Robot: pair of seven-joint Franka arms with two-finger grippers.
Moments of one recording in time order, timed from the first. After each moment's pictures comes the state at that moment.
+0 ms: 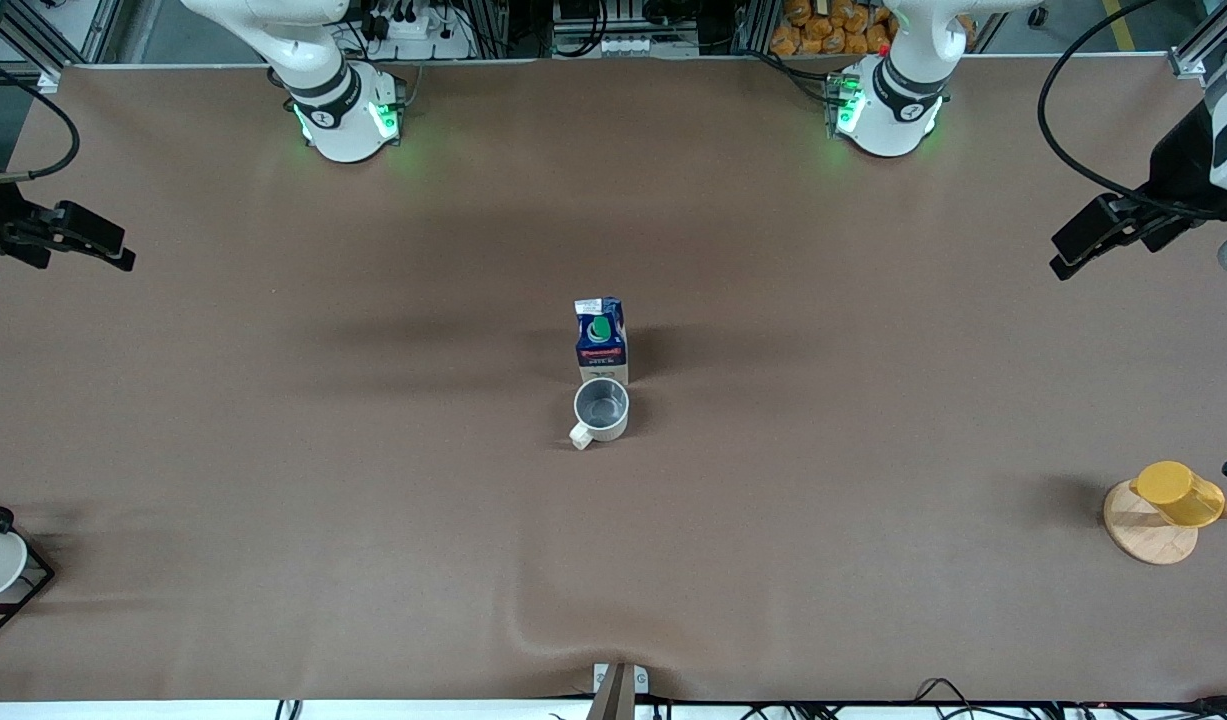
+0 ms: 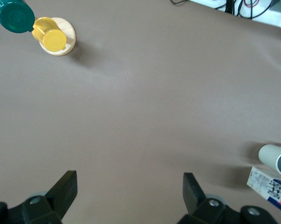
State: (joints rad) left arm 0.05 0.05 -0.20 -1.39 0.06 1.50 -0.45; right arm -0.09 -0.02 0.04 -1.61 0.02 1.52 0.00
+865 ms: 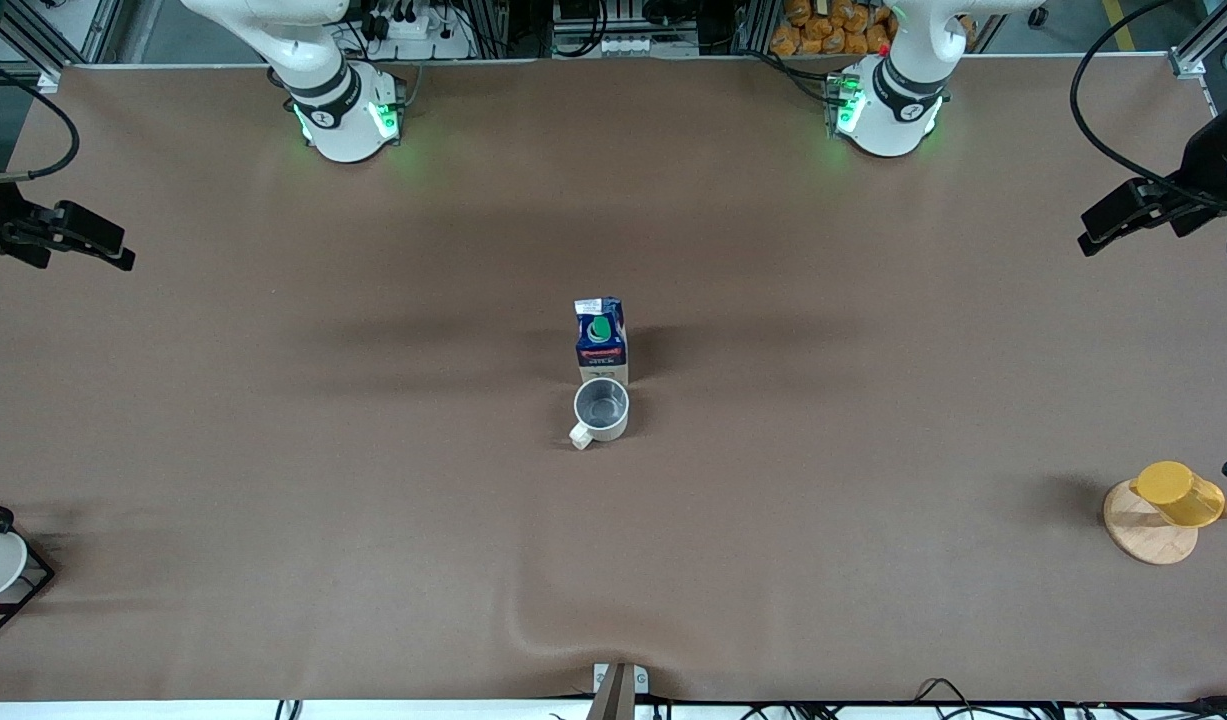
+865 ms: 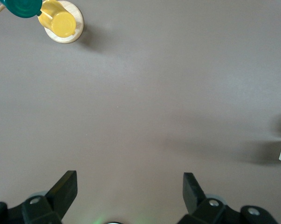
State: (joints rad) left arm -0.02 -0.03 -0.04 -1.52 0.04 1.49 -0.26; right arm -0.09 -0.02 0.04 -1.61 0.02 1.52 0.00
